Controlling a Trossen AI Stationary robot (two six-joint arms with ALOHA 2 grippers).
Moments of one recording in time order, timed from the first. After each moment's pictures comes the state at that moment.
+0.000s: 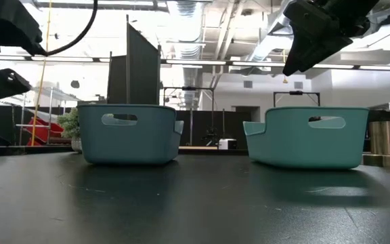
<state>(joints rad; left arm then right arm) -0.67 1.18 0.62 -0.50 -0.10 -0.75 0.54 1.72 1.29 -1.25 0.95 1.31</state>
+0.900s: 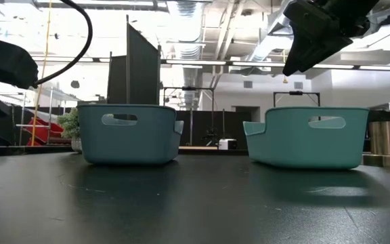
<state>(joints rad) -0.67 1.43 0.63 -0.48 -0.05 -0.98 0.54 1.72 1.29 -1.25 0.95 1.31</state>
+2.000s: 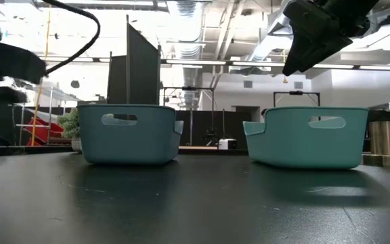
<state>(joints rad) -0.66 1.45 0.71 -0.66 -0.19 -0.89 0.54 1.72 1.29 -1.25 0.95 1.31</state>
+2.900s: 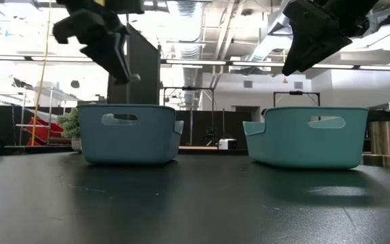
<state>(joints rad) -0.30 1.44 1.11 -0.81 -0.57 -0.16 0.54 1.72 1.29 -1.24 0.95 1.30</state>
